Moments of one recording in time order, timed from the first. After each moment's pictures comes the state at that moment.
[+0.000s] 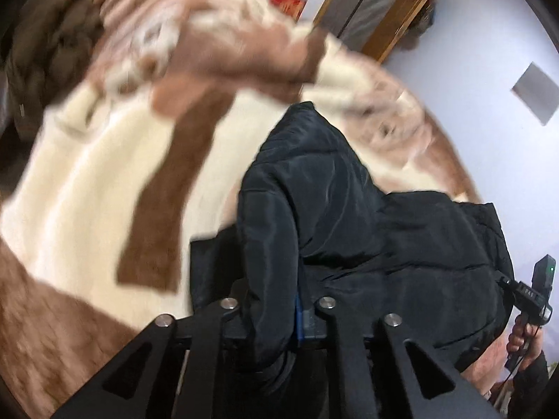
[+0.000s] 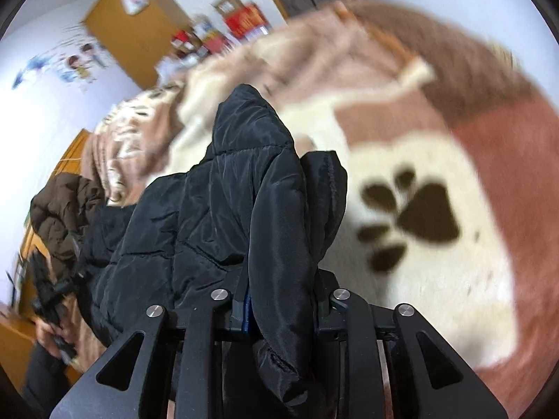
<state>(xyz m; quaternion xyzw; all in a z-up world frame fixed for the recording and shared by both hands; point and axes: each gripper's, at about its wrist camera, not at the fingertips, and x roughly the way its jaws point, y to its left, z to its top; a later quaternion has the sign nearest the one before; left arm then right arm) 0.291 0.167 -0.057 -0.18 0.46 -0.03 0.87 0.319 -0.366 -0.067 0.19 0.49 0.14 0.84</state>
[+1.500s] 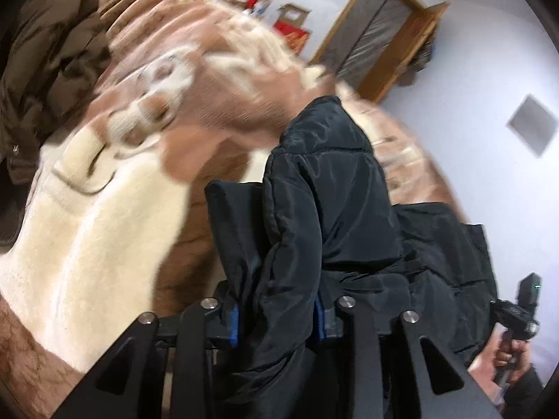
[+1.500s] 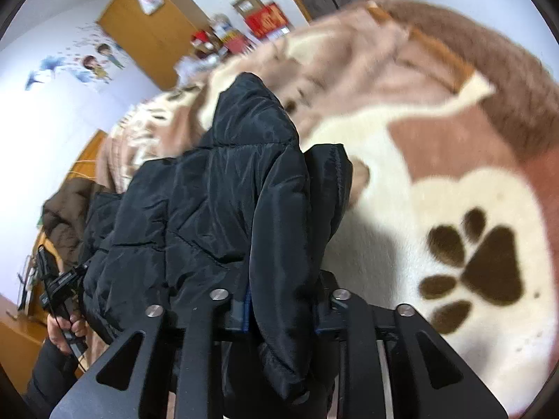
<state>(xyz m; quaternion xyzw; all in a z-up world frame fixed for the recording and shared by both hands) 0.332 0.223 -0.046 -0.21 0.40 -0.02 0.89 0.384 -0.309 -0.071 0.20 0.48 0.18 0.83</state>
